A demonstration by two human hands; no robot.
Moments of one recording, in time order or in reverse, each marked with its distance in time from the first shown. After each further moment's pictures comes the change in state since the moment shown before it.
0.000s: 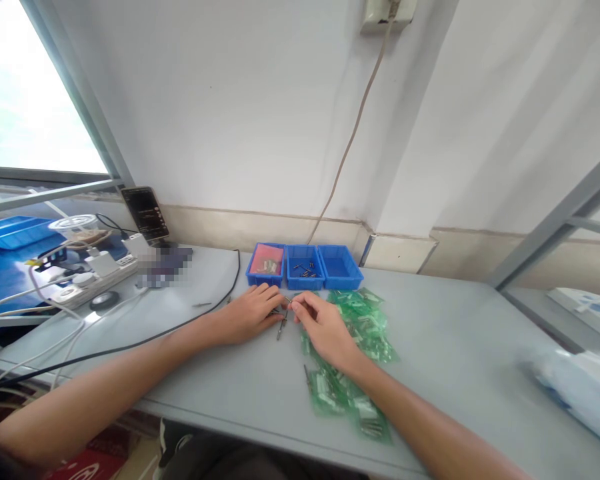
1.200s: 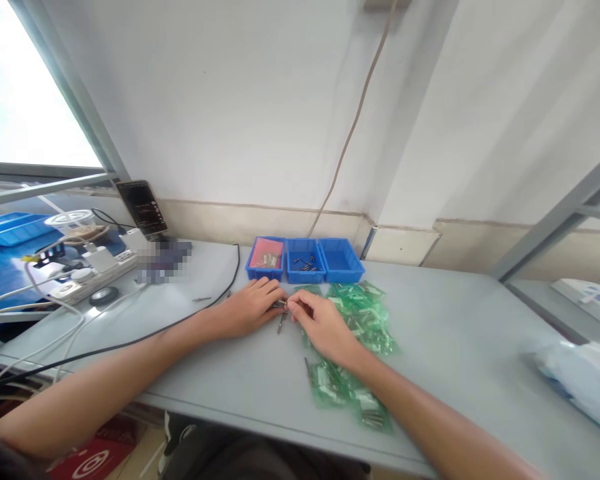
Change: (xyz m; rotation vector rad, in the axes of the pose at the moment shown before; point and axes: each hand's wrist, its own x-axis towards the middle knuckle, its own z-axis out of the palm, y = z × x) left_hand 0.000 0.000 -0.003 -0.011 -0.010 -0.001; right_hand -0.002 -0.006 0.001 -0.087 -0.092 -0.036
